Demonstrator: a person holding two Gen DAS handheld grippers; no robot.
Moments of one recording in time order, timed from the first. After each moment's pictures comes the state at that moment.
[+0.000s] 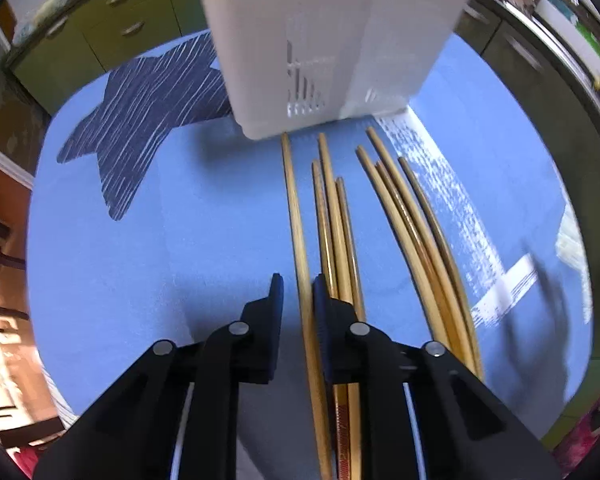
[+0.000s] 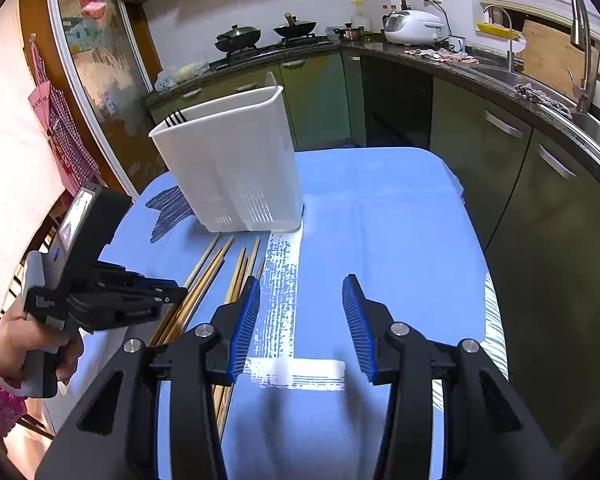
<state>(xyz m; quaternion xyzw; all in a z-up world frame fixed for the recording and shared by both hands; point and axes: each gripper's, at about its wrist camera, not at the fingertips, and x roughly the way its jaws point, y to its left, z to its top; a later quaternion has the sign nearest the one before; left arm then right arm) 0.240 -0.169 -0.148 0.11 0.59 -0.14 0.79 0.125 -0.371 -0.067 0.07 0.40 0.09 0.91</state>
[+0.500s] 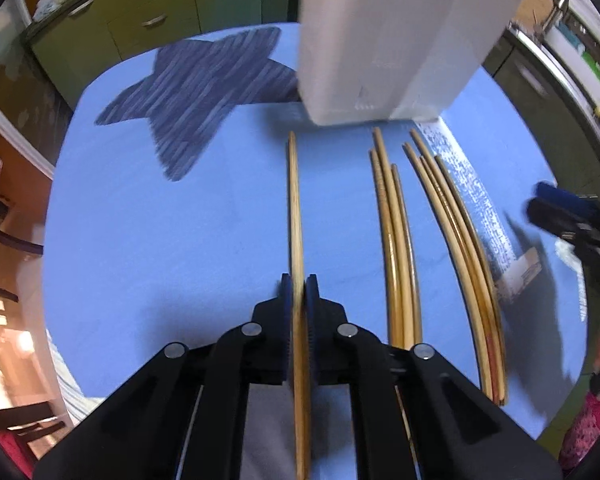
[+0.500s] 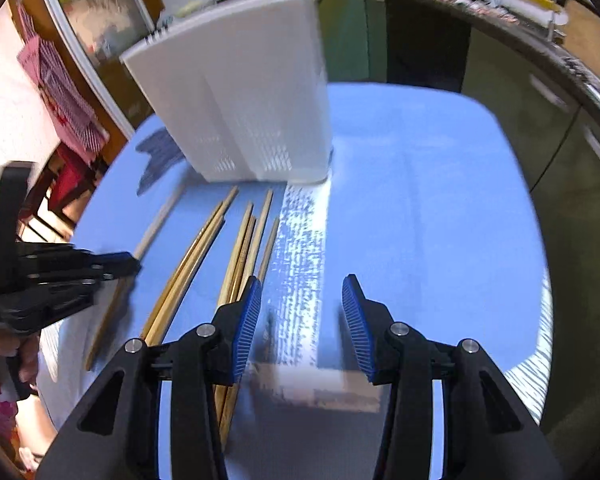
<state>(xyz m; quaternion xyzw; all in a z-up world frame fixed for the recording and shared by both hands) 0.227 -0.117 -0.139 0.05 0.57 -0.13 0.81 0.193 -0.332 -0.120 0.04 0.51 0.13 0.85</state>
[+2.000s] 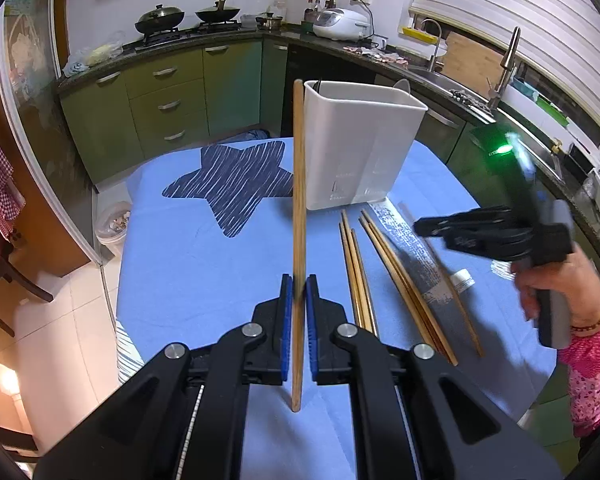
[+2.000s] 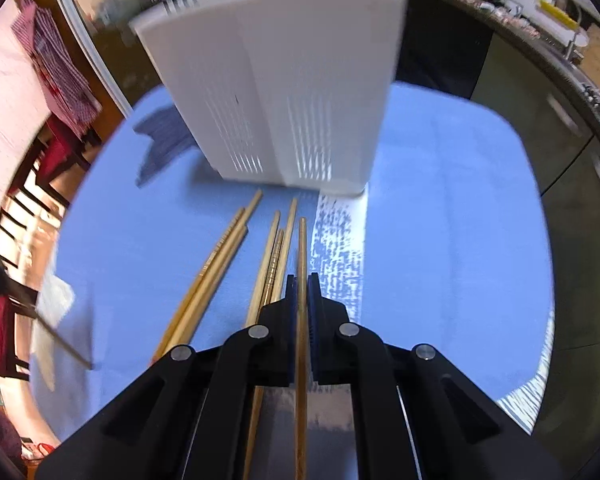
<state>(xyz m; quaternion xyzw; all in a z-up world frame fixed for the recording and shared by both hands) 0.139 -0.067 -0.045 0.03 0.42 -0.16 0.89 0.206 -0.294 -0.105 0.00 0.52 0.12 0.85</state>
